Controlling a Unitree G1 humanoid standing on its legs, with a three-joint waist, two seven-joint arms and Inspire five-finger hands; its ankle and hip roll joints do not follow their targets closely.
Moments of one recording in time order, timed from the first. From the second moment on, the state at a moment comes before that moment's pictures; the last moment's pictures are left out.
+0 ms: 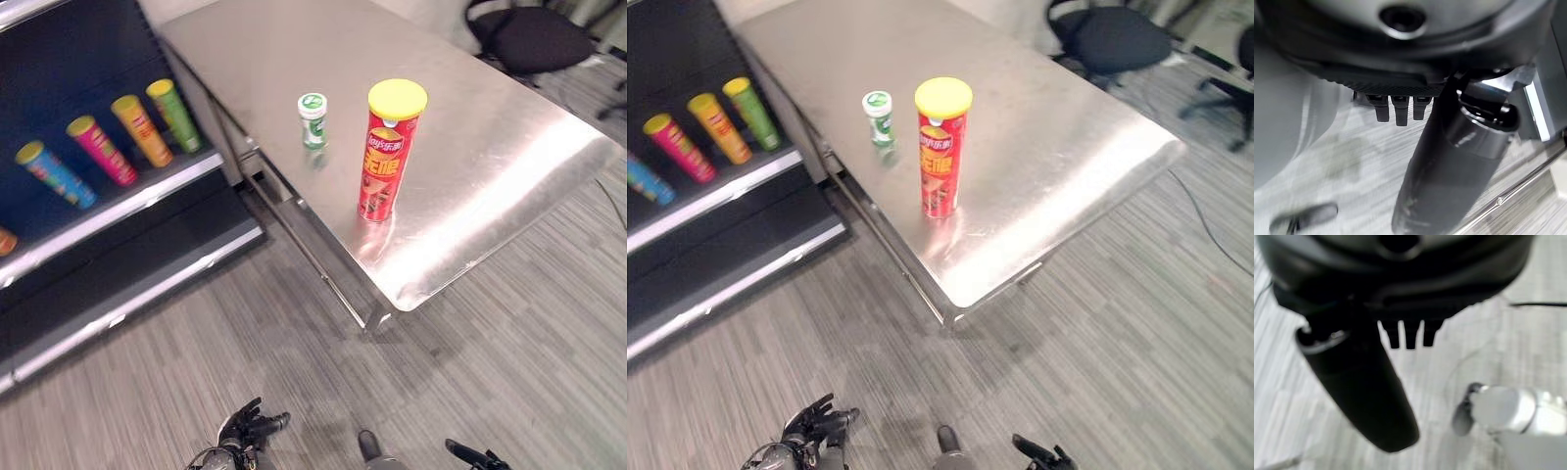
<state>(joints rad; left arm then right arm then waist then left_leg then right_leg) -0.13 0.09 -0.20 1.29 -0.54 -0.21 -0.02 -0.08 -0.33 -0.16 1.40 0.69 -0.14 -0.14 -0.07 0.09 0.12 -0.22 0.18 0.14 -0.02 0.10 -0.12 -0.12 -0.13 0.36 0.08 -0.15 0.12</state>
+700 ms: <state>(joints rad) -0.17 0.20 -0.24 1.31 -0.29 -0.16 0.01 -0.05 -0.18 -0.09 1.45 0.63 -0.12 -0.13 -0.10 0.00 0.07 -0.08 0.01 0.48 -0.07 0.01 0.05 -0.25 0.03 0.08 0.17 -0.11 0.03</state>
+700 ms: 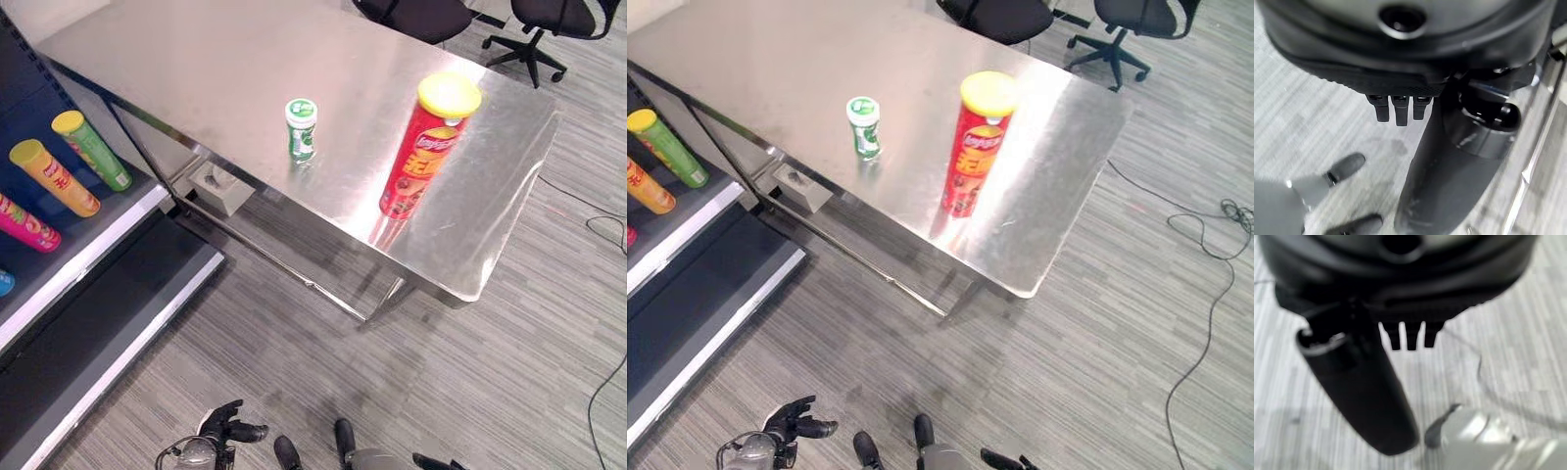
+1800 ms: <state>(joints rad) -0.33 0.23 -0.37 1.21 -0.25 -0.17 0.02 -0.21 -0.18 0.01 1.38 0.35 -0.06 -0.14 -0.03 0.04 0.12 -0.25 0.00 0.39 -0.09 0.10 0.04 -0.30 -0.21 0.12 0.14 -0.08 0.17</state>
